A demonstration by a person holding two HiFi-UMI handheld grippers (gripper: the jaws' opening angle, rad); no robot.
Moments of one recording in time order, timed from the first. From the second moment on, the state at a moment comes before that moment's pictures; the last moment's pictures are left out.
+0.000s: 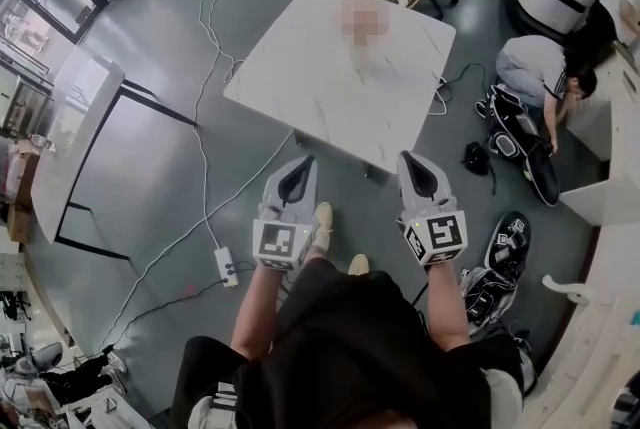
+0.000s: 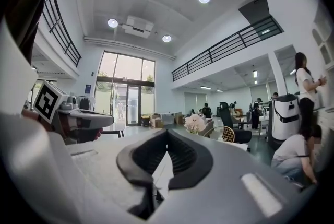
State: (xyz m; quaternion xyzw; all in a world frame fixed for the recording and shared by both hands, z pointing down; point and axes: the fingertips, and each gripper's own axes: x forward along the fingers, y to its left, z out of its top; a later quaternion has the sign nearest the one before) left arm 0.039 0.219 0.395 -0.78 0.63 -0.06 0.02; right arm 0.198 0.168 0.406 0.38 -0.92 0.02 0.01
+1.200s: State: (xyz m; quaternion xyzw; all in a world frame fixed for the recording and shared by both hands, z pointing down) left arm -0.081 0.011 0.400 -0.85 0.53 -0.05 -0.01; right arm 0.076 0.003 0.407 0.48 -0.87 0.03 0.03
